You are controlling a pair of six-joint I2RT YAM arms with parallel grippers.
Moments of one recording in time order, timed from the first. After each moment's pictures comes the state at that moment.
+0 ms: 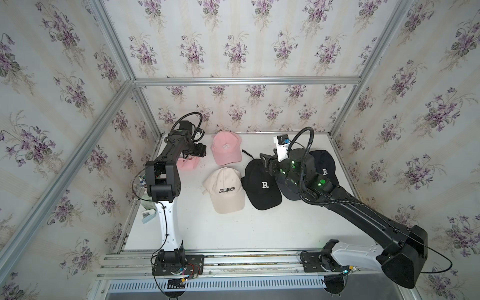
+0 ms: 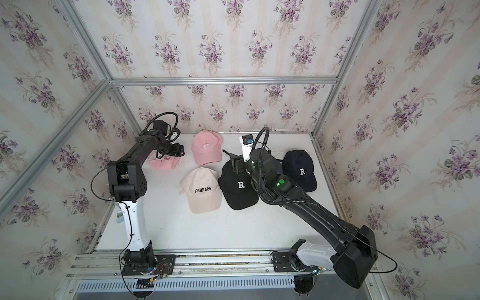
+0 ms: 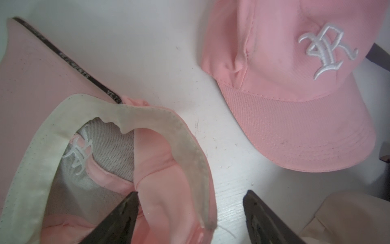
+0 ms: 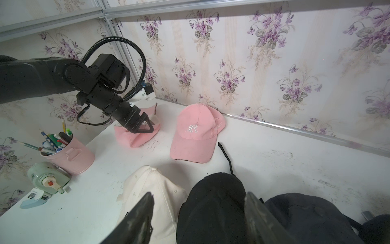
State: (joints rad) left arm 0.05 2.24 1.97 -0.92 0.18 0.22; right arm 0.73 1.22 1.07 -0.13 0.18 0.18
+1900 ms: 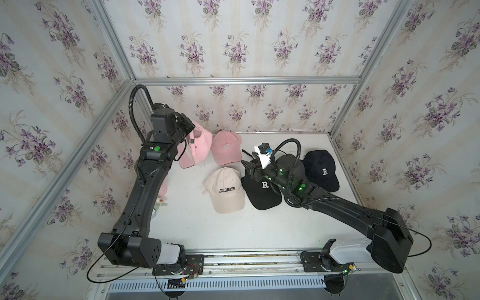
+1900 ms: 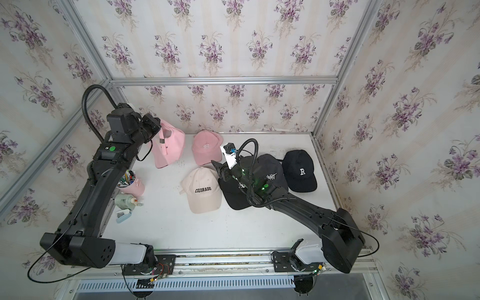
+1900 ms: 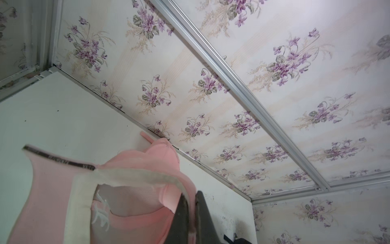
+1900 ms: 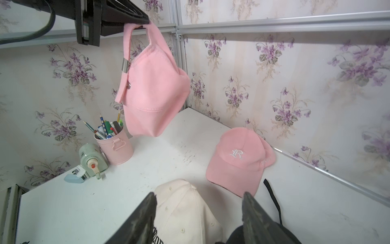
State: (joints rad) left arm -0.09 1.38 1.58 -0.49 -0.07 -0.82; right arm 0.82 1.38 0.94 0.35 -0.02 0.04
